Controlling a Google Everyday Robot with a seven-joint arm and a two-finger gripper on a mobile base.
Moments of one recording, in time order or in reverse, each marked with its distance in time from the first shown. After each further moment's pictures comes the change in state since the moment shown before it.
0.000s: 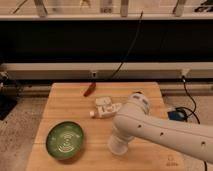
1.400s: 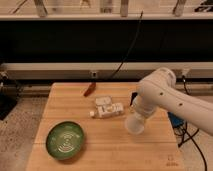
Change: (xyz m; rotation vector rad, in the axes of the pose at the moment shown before) arm 0.146 -0.004 -0.040 -0.022 0.028 0.157
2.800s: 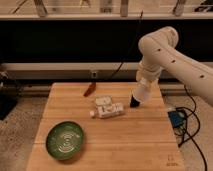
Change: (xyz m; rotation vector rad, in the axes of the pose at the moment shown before) arm 0.103 -0.080 -0.053 0.004 0.110 0.071
